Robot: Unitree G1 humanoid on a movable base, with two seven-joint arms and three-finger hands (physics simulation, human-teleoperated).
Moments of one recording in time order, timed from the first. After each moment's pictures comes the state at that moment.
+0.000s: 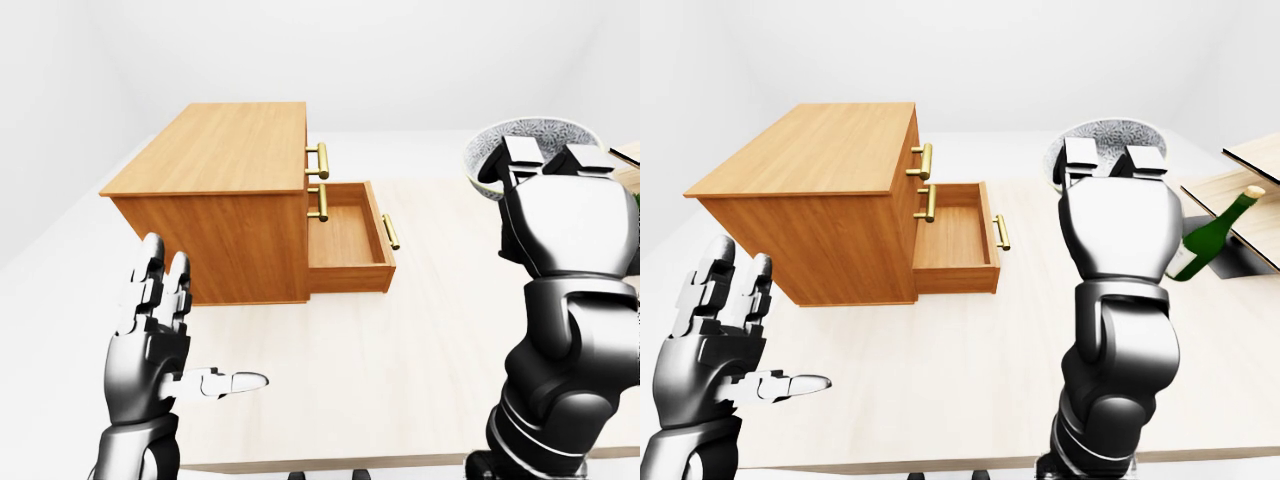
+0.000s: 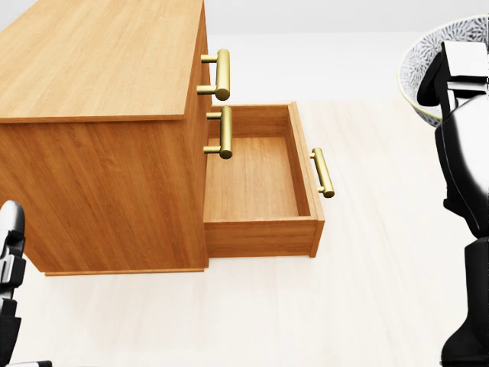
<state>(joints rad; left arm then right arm) 0.38 -0.09 0.21 -0.80 -0.15 0.09 -0.25 -0.35 -0.09 -0.15 -0.80 -1.65 0.09 0.70</state>
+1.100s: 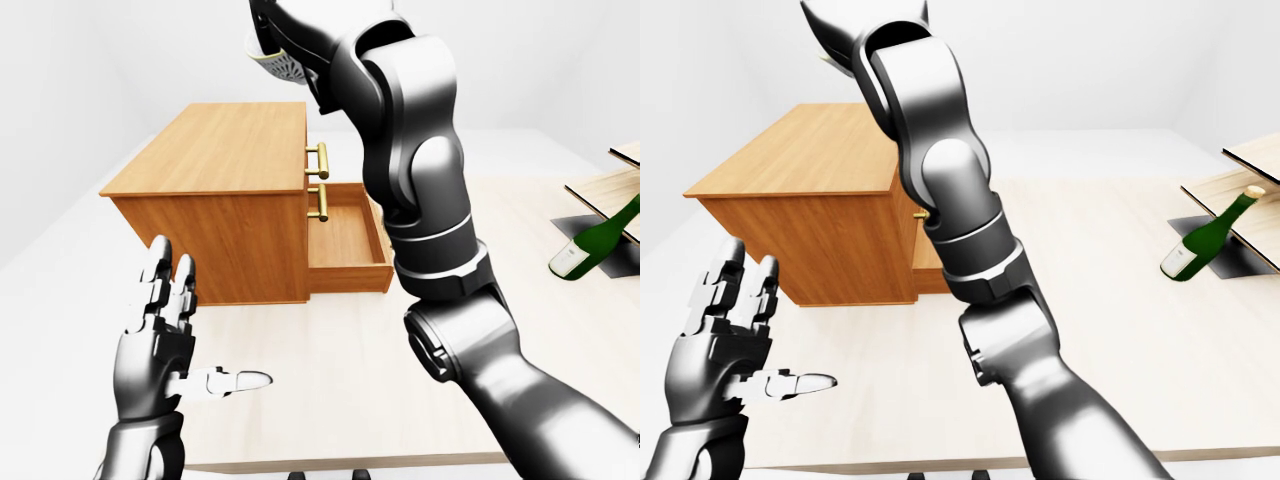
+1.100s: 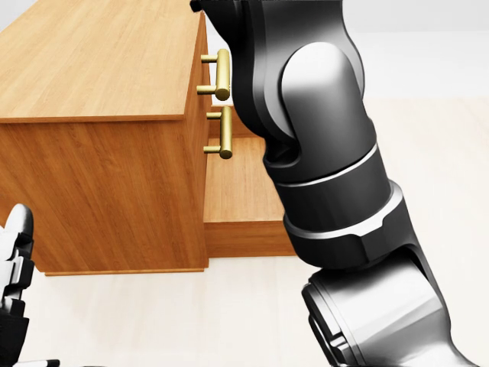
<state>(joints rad) 0.38 -0.08 0.18 -0.78 -0.13 0.09 -0.24 -1.37 0.03 0.06 0.23 -1.45 0.09 0.70</state>
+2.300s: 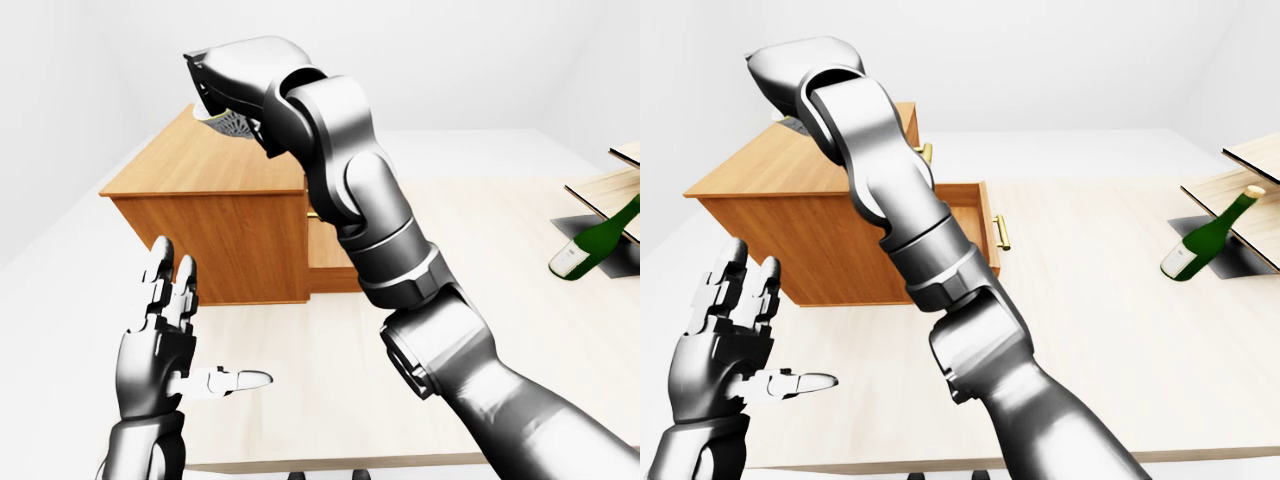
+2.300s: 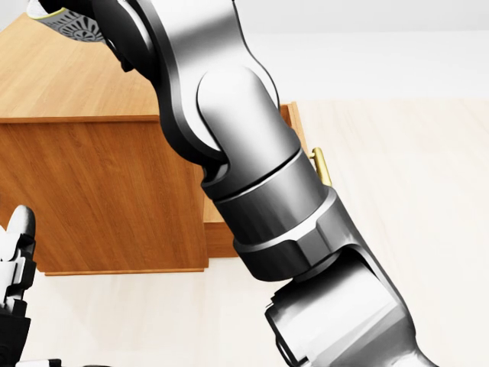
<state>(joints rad) 0.38 -0.07 0.18 -0.77 -0.13 0.09 -0.23 -1.42 0.16 0.12 0.43 -1.34 0.09 0.70</state>
